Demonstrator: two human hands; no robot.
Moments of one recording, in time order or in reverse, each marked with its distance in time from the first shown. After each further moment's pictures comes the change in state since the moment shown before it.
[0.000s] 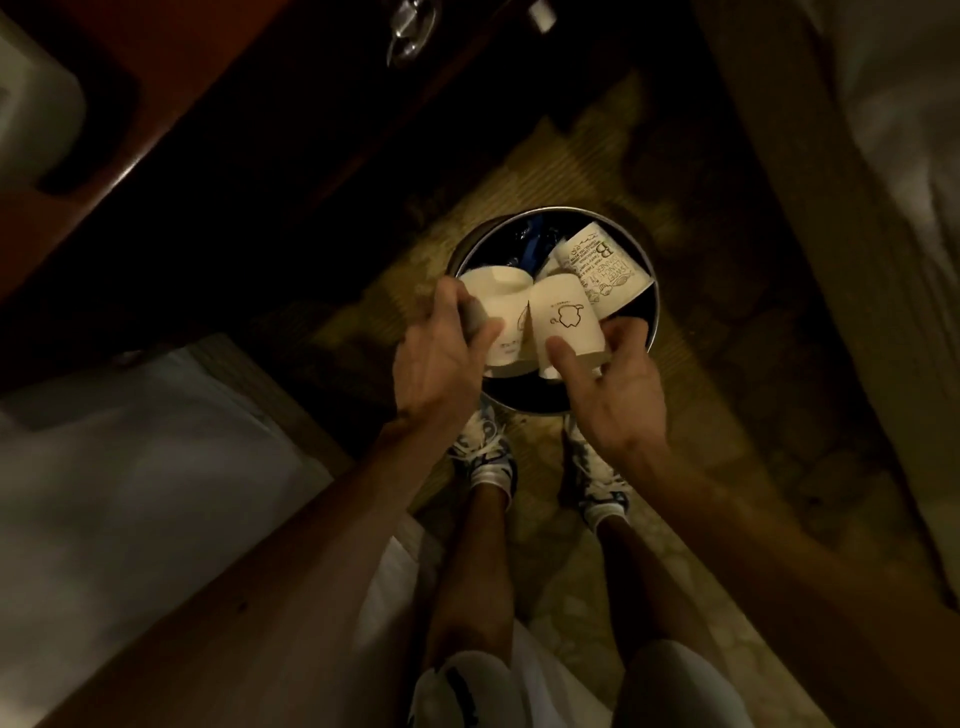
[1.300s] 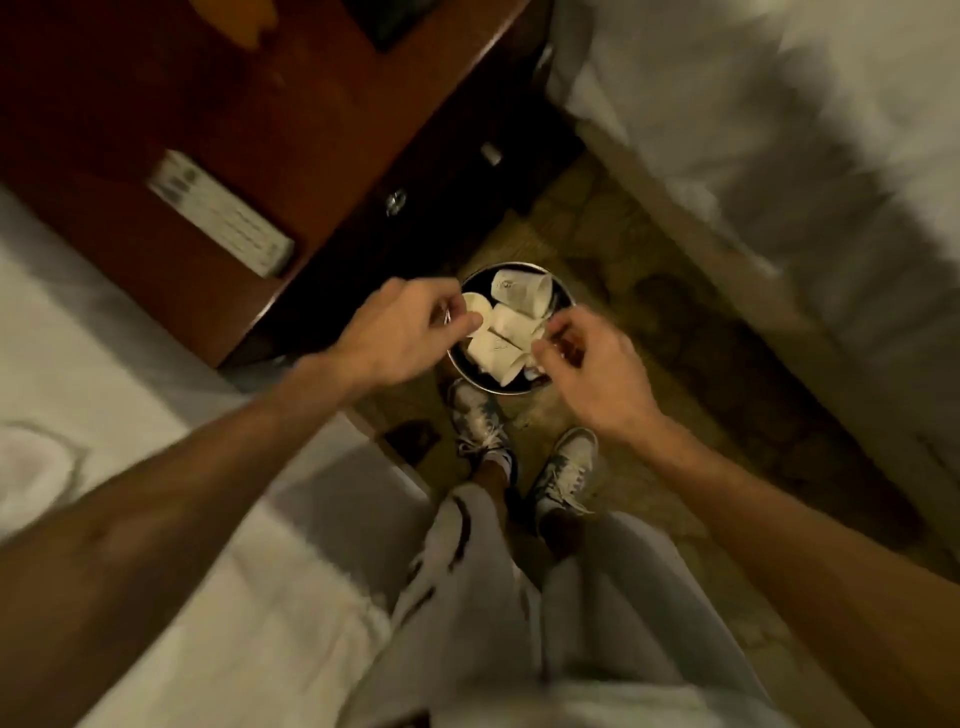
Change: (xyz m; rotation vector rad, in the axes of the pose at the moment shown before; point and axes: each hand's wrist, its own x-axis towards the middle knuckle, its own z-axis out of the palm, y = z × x) left_hand -0.082 0.163 -0.188 0.260 -0.347 0.300; right_hand -0.125 -0.063 -0.162 0.030 -0.088 -0.377
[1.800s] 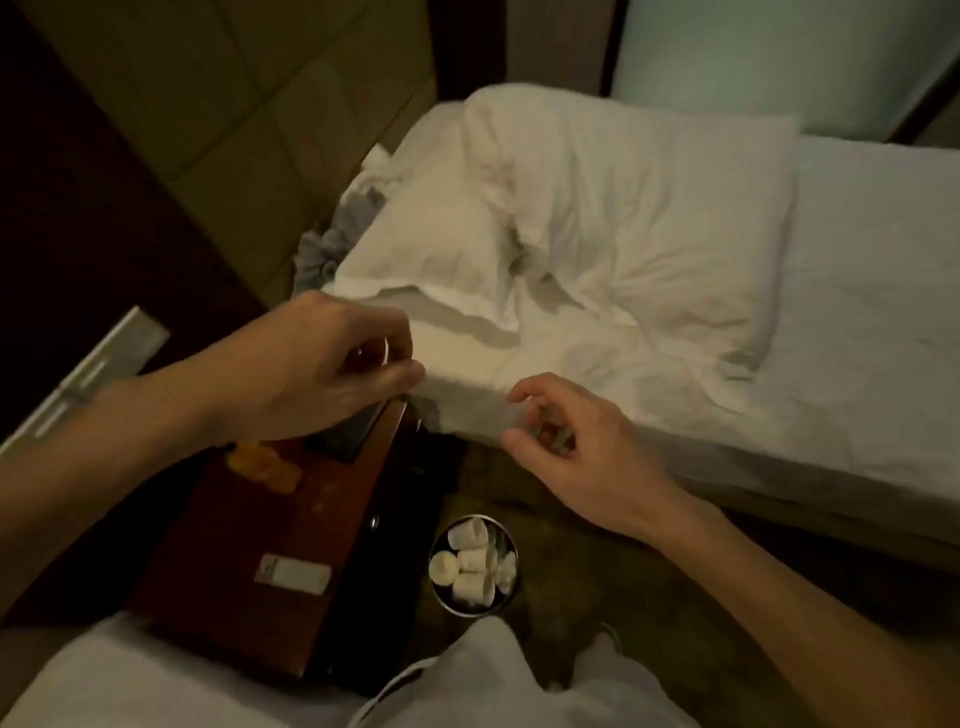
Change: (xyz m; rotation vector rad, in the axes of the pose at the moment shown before) left_hand -0.241 0.363 -0.313 0.577 0.088 0.916; right_hand -0.287 -0.230 -0.260 0.166 0.583 -0.337
